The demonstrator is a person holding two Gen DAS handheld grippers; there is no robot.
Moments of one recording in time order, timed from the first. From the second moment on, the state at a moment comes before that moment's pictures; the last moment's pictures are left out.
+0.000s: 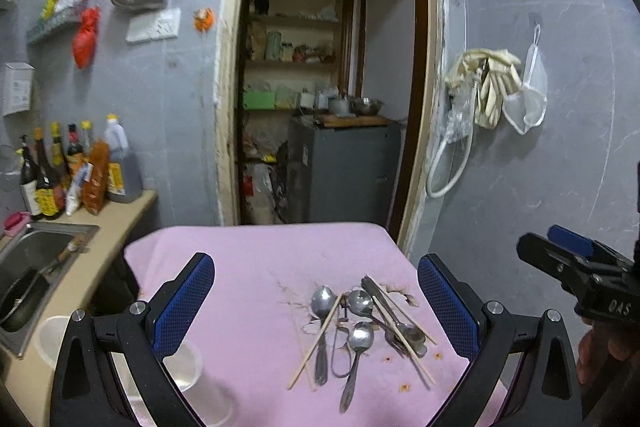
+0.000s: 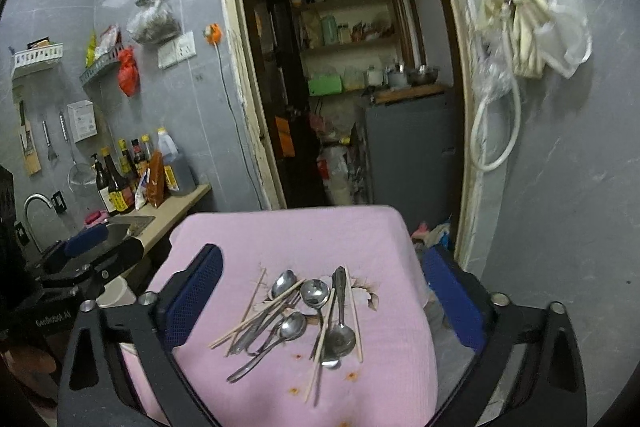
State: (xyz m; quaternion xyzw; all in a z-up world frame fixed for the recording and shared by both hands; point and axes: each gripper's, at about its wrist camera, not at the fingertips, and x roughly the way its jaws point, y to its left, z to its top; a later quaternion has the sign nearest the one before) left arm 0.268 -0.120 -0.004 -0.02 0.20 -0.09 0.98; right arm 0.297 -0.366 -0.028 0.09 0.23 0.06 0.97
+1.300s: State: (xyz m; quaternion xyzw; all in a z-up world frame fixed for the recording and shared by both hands) left arm 0.461 -0.174 -0.164 0.00 0.53 -0.12 0.84; right arm 0.518 -0.359 -0.220 0.09 0.54 0.16 0.82
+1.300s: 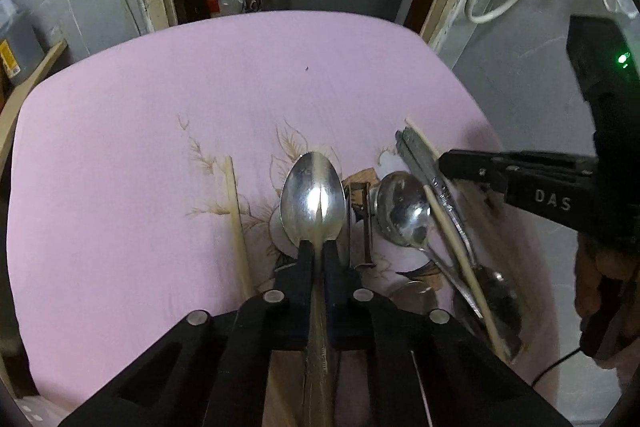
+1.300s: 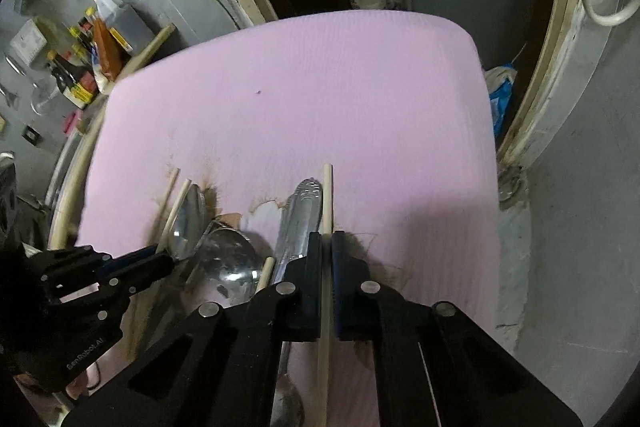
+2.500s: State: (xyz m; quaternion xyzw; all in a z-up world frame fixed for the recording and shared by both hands) left arm 0.314 0.127 0.022 -0.20 0.21 -0.01 0.96; right arm 0.364 -0.152 -0.011 0.27 0.13 0.26 0.92
